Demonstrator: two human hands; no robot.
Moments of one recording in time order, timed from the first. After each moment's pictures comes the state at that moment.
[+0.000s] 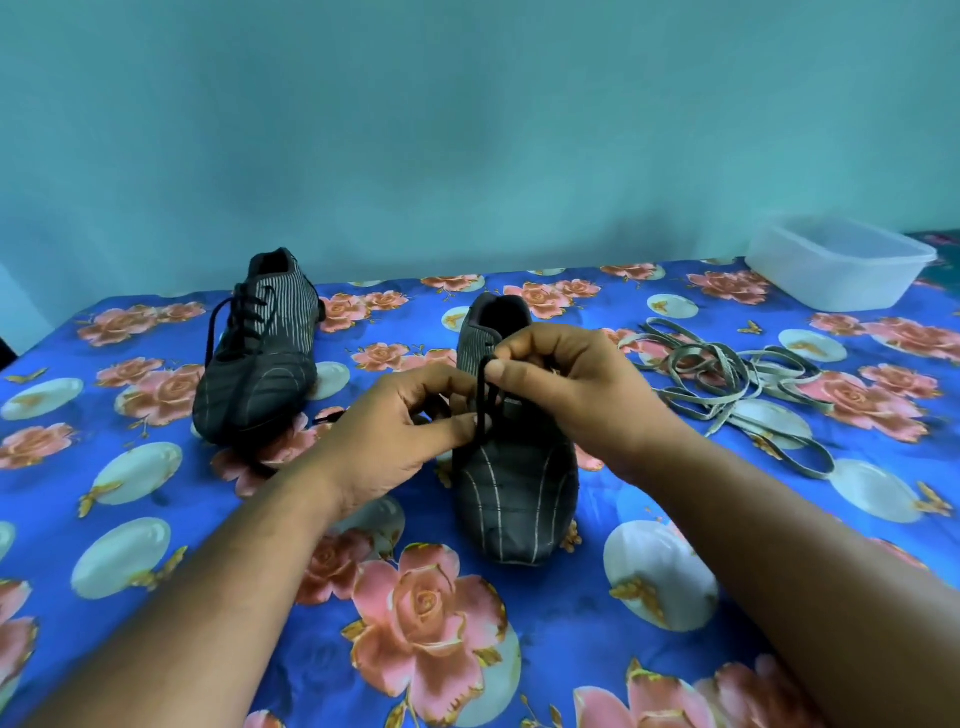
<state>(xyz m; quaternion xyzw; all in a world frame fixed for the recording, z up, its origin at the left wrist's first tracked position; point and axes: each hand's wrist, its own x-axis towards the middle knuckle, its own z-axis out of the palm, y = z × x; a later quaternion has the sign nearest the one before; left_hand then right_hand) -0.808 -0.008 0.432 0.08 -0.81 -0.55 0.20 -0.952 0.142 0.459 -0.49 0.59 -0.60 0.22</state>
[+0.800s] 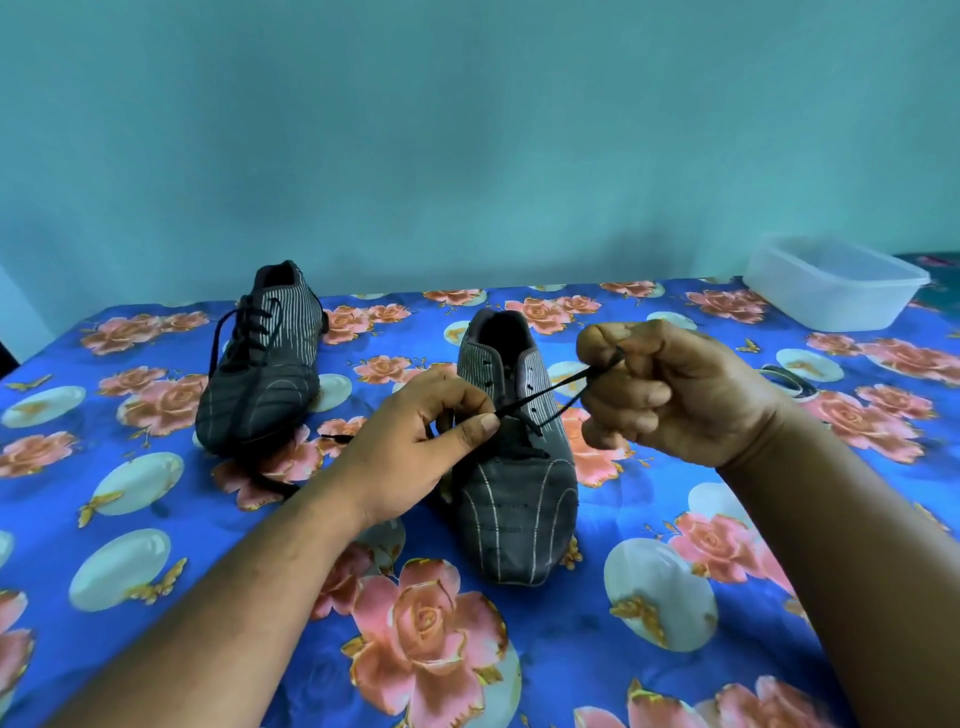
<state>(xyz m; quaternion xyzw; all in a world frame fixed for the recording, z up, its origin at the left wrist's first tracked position) -0.814 -0.005 0.428 0.07 -0.88 -0.39 0.27 -1.003 0.178 0.489 -0.44 0.34 -0.58 0.60</state>
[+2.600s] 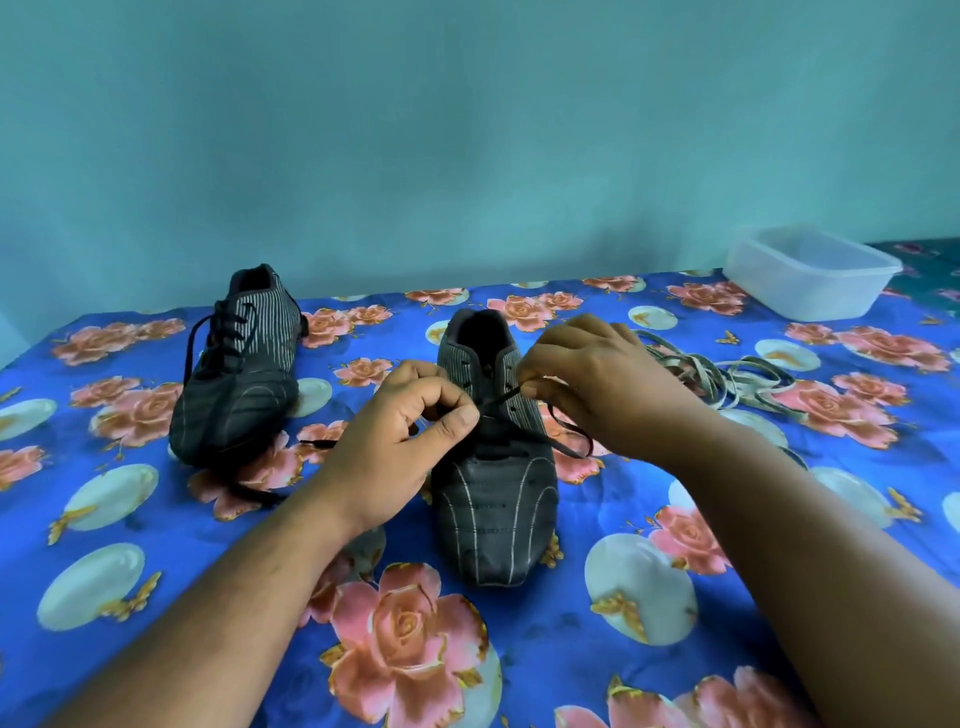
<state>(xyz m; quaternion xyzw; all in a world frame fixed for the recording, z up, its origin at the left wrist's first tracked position) -0.818 0.001 0.426 0.09 -0.86 -0.41 0.29 -1.017 0.158 0.454 -0.65 0.72 -0.19 -0.18</state>
